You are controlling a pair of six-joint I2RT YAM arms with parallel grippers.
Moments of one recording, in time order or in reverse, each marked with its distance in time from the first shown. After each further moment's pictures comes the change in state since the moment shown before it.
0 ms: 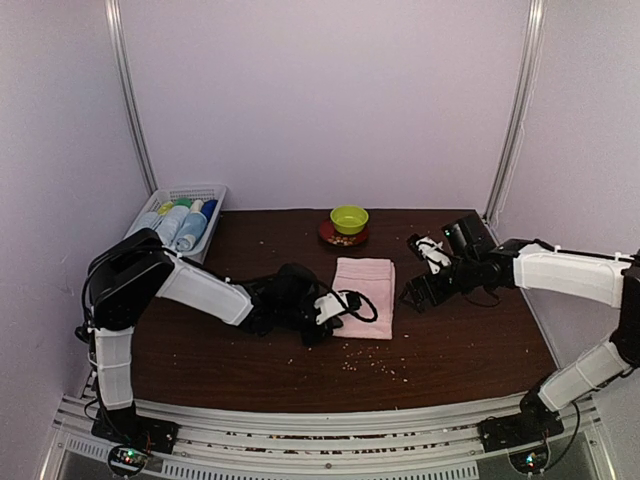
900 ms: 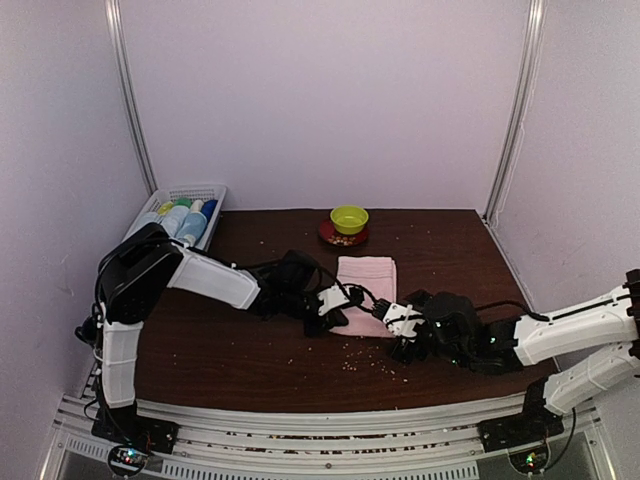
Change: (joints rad) left arm 0.061 0.074 0.147 -0.140 0.223 0.094; right arm 0.505 -0.179 -0.447 0.634 0.563 -0.422
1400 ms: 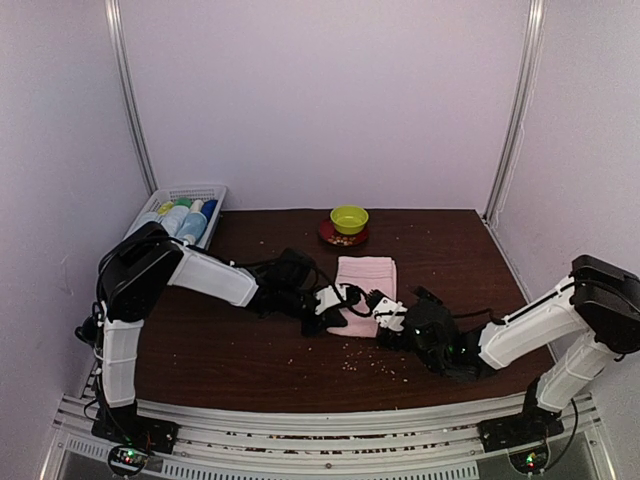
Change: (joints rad) left arm 0.027 0.008 0.003 -0.011 0.092 0.027; right arm 0.011 0.305 0.005 0.380 0.319 -0.043
